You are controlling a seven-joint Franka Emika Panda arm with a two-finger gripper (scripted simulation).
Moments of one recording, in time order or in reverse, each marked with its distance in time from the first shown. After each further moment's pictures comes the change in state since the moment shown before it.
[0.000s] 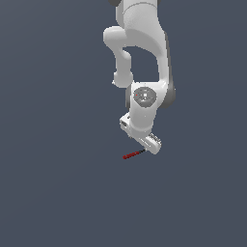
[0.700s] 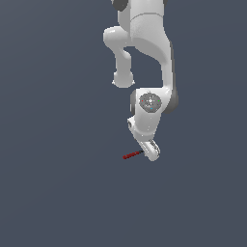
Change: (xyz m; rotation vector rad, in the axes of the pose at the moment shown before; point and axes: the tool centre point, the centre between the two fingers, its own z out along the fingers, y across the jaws) arm -0.004 -0.015 0.022 0.006 0.029 0.321
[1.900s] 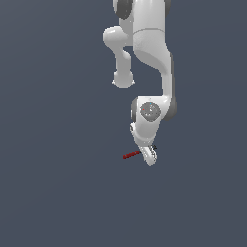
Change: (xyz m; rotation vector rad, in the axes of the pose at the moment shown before) arm -0.003 -0.004 0.039 0.005 0.011 0.116
